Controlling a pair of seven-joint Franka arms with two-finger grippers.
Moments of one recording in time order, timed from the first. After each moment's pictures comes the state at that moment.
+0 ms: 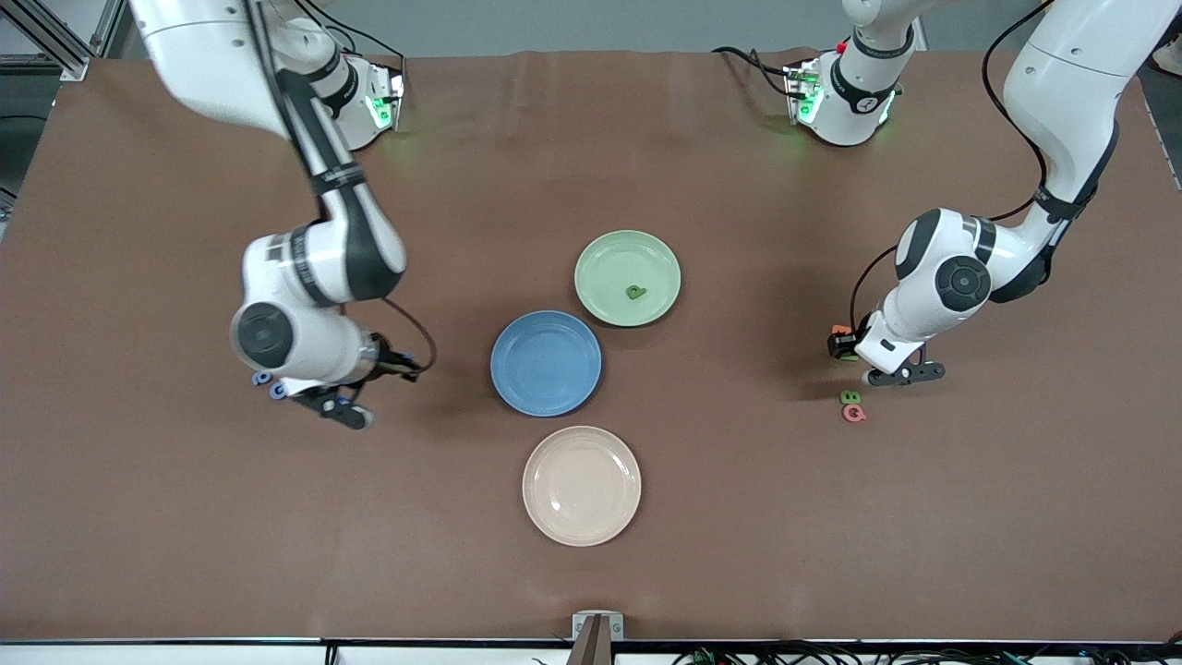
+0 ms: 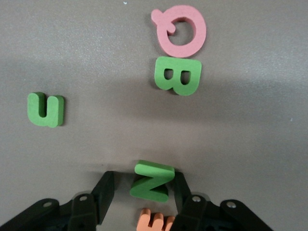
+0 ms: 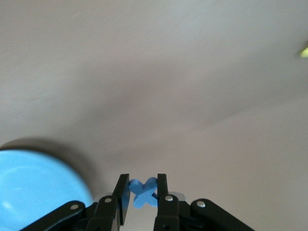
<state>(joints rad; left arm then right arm) 0.38 0.48 -0.47 -2.23 0.37 2.57 -0.47 0.50 0.49 -0.15 -1.74 0.24 2.07 0.68</state>
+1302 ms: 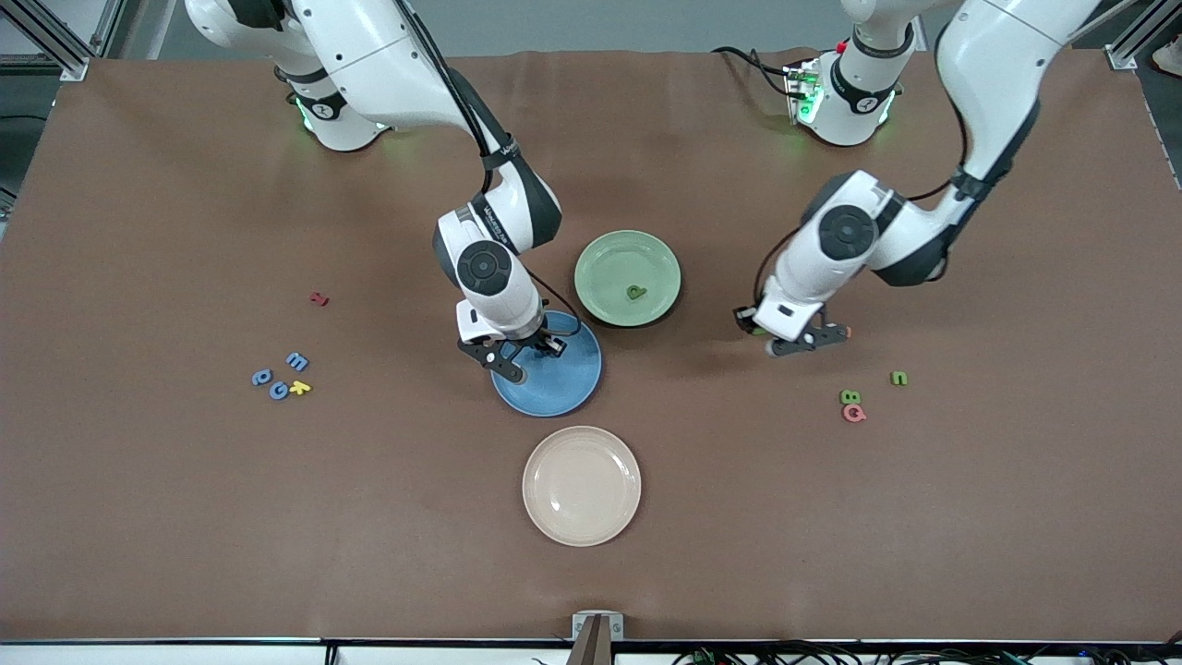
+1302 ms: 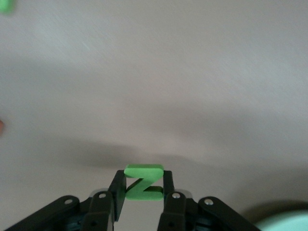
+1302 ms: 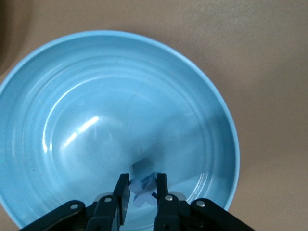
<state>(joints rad) 0.25 0.43 -0.74 -2.22 0.37 2.51 -1.00 0.81 0.67 -0.16 -1.75 0.29 2.43 1.04</state>
